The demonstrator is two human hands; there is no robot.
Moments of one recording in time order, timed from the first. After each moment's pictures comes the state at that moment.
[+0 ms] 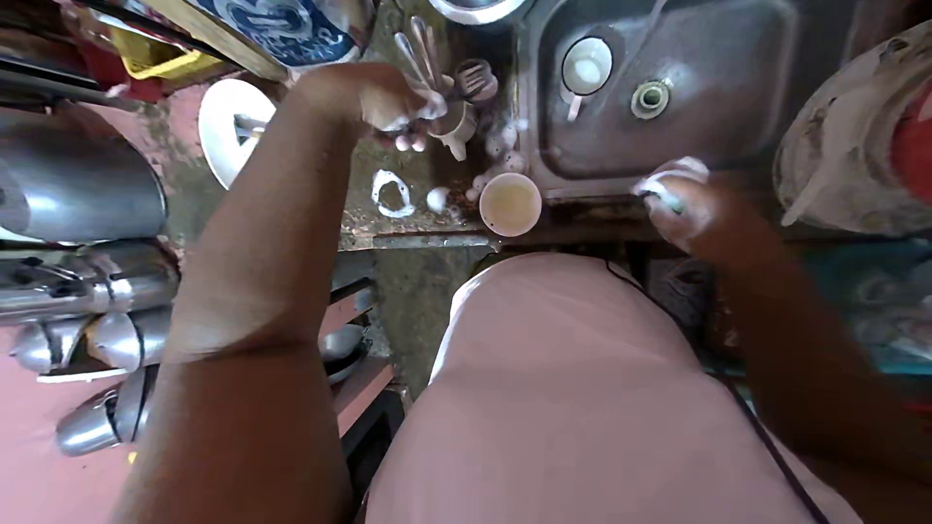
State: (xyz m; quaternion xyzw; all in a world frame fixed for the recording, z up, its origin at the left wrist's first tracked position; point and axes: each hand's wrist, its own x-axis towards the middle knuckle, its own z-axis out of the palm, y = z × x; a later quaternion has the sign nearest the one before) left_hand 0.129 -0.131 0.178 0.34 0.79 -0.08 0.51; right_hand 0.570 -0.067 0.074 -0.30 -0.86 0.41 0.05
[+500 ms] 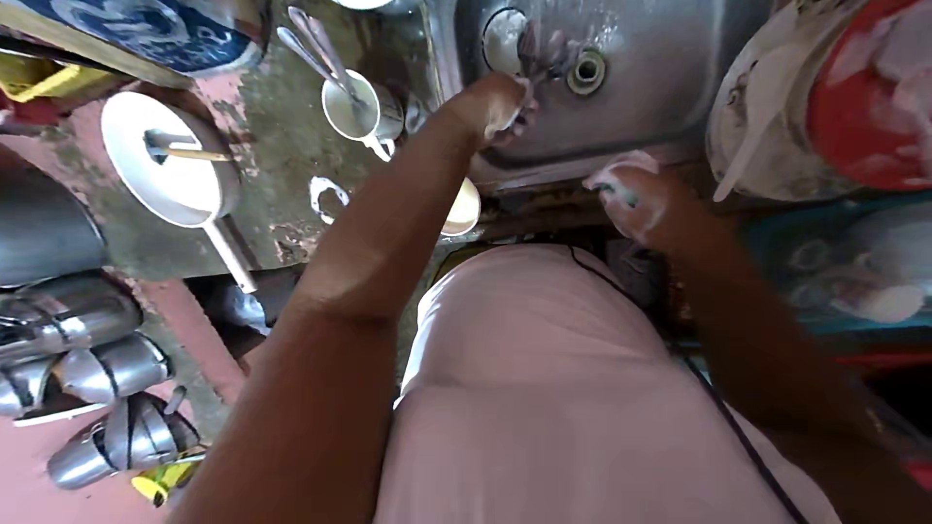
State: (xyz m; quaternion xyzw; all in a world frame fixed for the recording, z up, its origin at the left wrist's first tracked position) left_hand 0.318 -0.027 0.043 0.24 0.73 0.10 0.63; right_hand 0.611 -0.055 0.055 -0.33 -0.81 0.47 0.06
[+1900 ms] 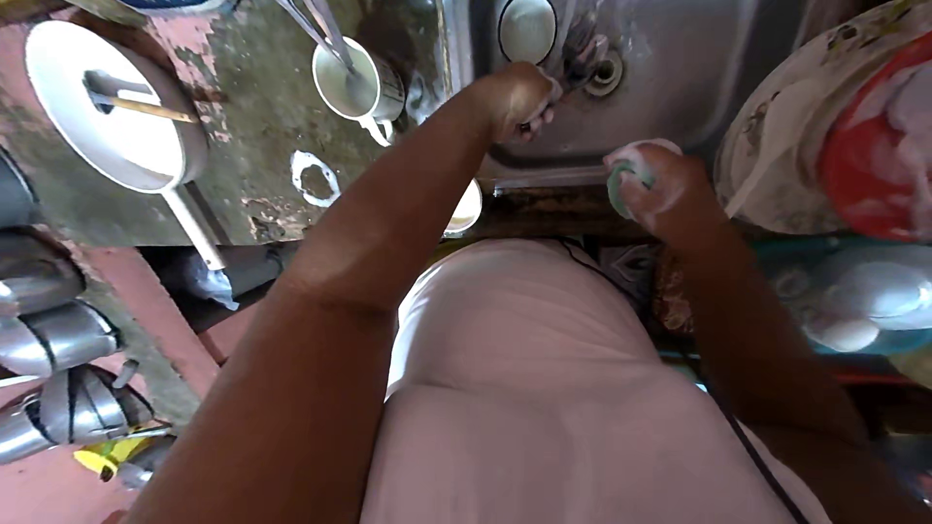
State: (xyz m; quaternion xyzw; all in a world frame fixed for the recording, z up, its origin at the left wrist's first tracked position) left_hand 0.313 -0.015 0.023 0.22 0.69 0.12 0.68; right_hand 0.588 -0.023 0.055 -0.41 -0.79 0.46 0.01
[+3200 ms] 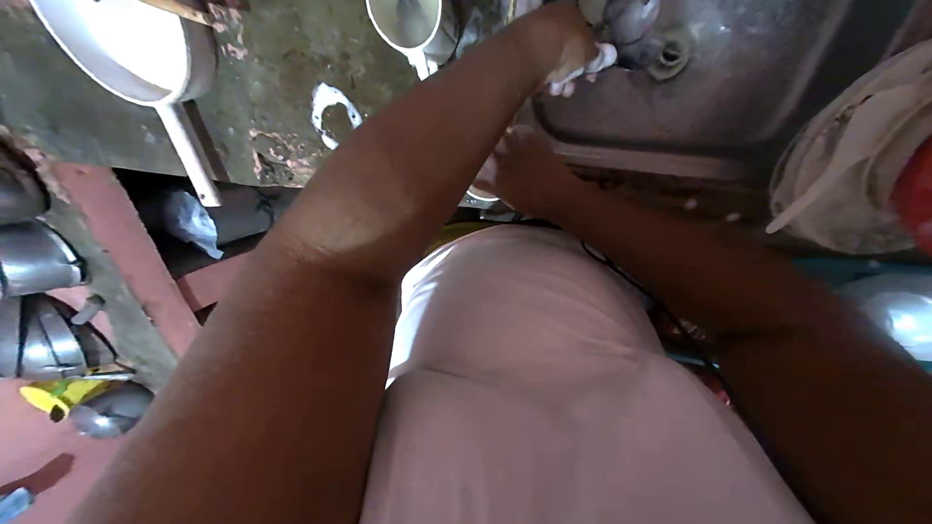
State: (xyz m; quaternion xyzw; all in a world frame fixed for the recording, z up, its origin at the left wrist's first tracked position) left_hand 0.279 -0.045 0.058 0.33 0.77 0.01 0.55; right_hand 0.404 -0.129 0.001 -0.01 -0.96 0.27 0.00
